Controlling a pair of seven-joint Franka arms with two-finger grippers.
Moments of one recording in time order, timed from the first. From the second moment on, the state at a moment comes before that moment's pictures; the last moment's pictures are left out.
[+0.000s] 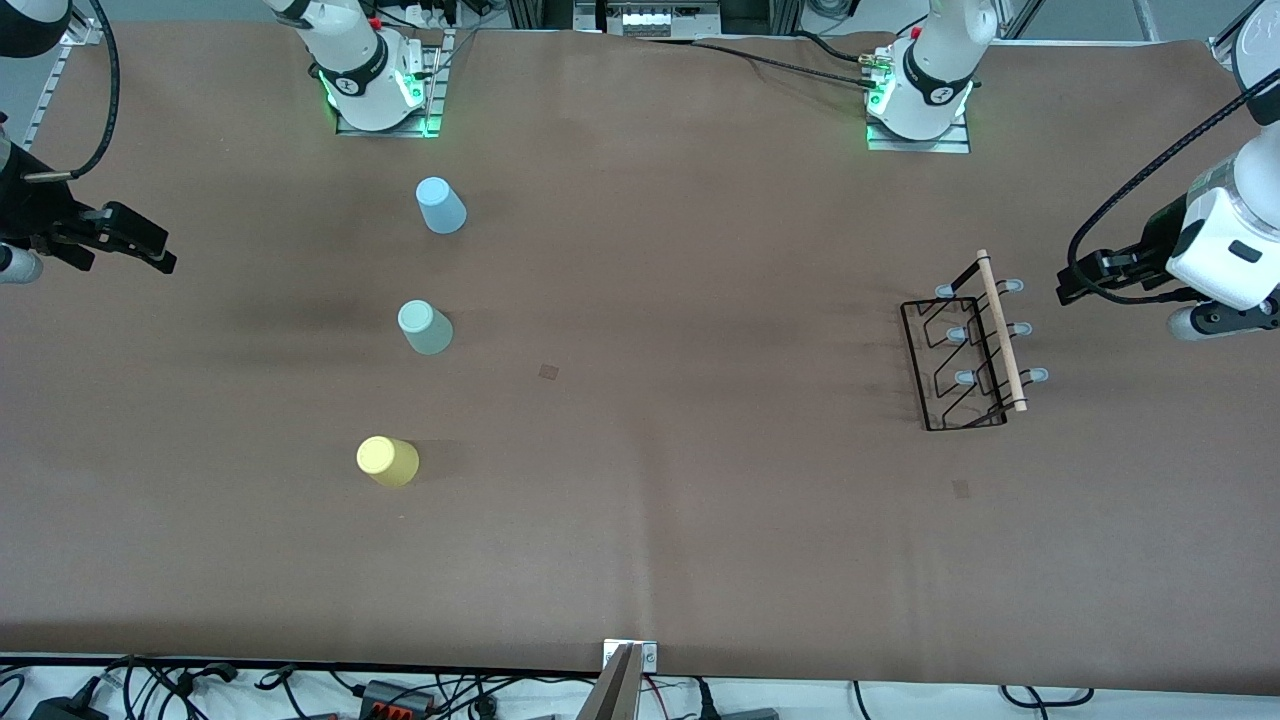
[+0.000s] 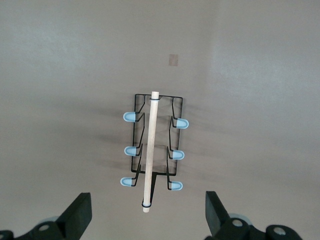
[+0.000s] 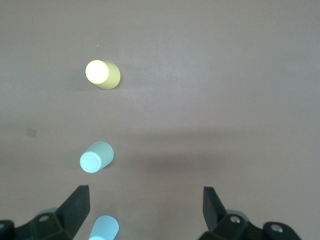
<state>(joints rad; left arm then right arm) 0.09 0.09 -0.13 -1.59 0.04 1.61 -0.23 0.00 -0.03 -0.05 -1.73 0.02 1.73 -0.01</state>
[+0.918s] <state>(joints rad) 0.09 0.12 -0.13 -1.60 0.04 1.61 -0.23 0.00 -0.04 -0.05 -1.73 0.02 1.73 -0.01</state>
